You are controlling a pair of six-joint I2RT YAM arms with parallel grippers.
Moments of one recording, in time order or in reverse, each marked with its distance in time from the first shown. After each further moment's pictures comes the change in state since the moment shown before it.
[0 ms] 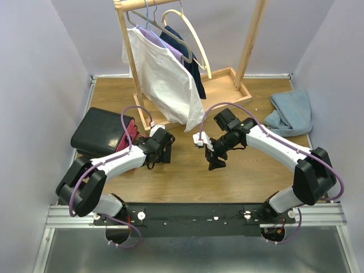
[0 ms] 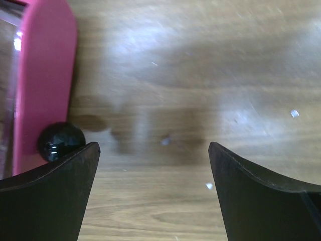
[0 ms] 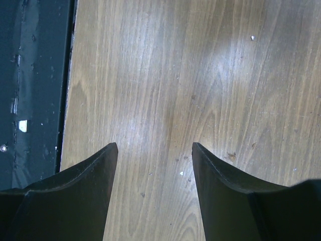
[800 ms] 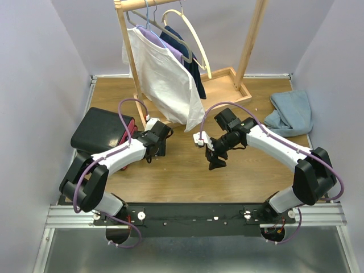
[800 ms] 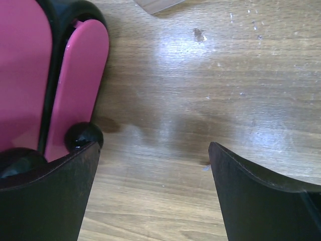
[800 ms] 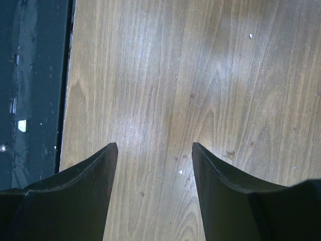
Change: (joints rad) left arm 0.066 0.056 0.099 -0.084 -0.154 0.016; right arm -0.006 0.000 0.000 0.000 0.000 0.000
